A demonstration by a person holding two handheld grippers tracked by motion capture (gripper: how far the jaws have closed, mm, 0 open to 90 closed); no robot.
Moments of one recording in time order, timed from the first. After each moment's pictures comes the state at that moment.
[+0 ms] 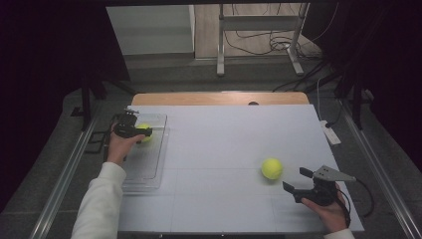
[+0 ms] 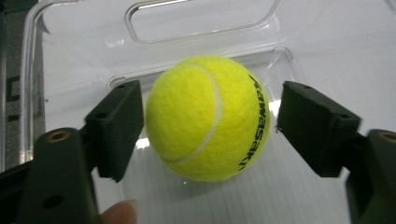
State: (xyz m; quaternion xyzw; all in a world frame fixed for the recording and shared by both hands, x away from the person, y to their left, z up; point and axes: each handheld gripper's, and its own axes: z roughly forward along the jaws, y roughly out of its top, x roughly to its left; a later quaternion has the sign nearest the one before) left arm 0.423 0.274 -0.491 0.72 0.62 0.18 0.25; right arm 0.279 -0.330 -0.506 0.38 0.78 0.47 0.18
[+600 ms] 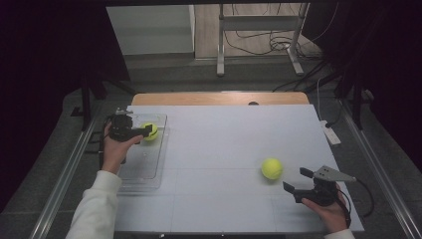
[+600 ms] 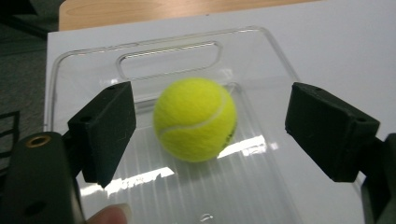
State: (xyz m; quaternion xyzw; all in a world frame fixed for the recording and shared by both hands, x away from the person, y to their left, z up) left arm 0.385 0.269 -0.464 0.70 0.58 0.20 0.36; right arm 0.278 -0.331 -0.506 0.38 0.78 0.47 0.18
